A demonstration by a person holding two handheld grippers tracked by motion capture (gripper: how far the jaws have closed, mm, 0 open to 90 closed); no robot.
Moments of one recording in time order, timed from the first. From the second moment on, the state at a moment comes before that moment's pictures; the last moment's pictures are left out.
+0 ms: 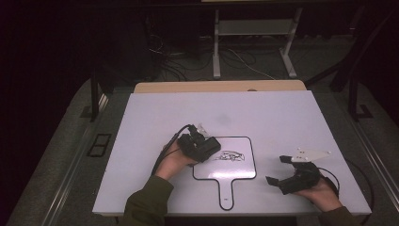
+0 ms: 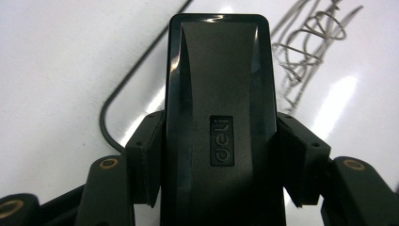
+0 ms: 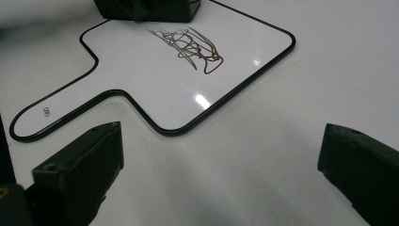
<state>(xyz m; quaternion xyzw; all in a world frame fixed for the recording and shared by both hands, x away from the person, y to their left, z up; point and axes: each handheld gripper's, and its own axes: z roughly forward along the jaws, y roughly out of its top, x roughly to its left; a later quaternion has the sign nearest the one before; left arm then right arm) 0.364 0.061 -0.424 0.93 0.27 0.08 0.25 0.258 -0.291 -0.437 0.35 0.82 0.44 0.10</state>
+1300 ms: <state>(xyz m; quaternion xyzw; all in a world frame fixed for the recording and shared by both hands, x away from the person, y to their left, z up) 0.382 0.029 -0.424 0.93 0.26 0.07 0.26 0.258 -0.292 -0.437 0.35 0.82 0.44 0.10</state>
